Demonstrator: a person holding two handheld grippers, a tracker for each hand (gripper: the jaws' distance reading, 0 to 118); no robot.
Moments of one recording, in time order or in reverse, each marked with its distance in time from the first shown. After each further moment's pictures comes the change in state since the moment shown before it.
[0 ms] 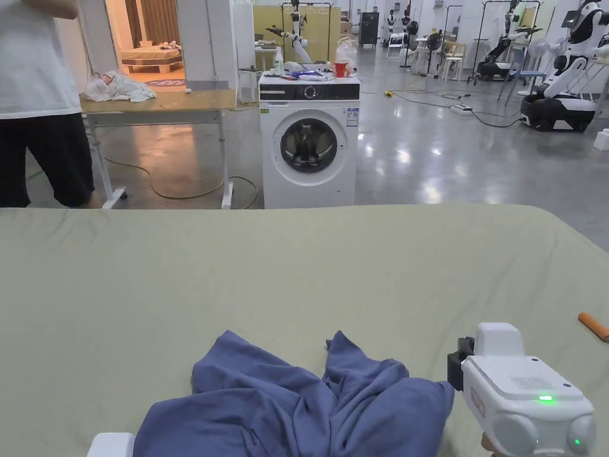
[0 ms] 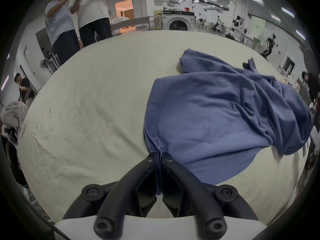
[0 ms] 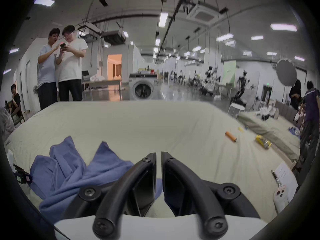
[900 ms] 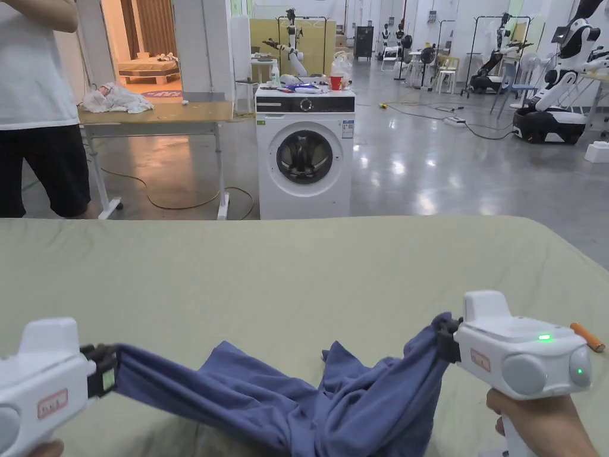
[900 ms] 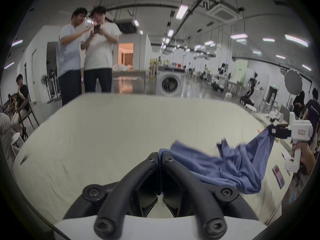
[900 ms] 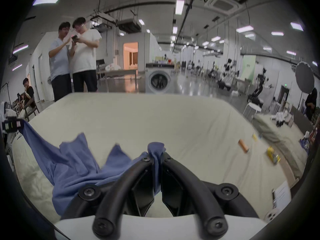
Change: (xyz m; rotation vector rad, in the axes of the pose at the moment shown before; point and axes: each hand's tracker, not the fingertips) left arm -0.036 0.093 0.109 0.516 -0.113 0.032; right arm 0.010 0.072 0.005 -0.018 0.129 0.087
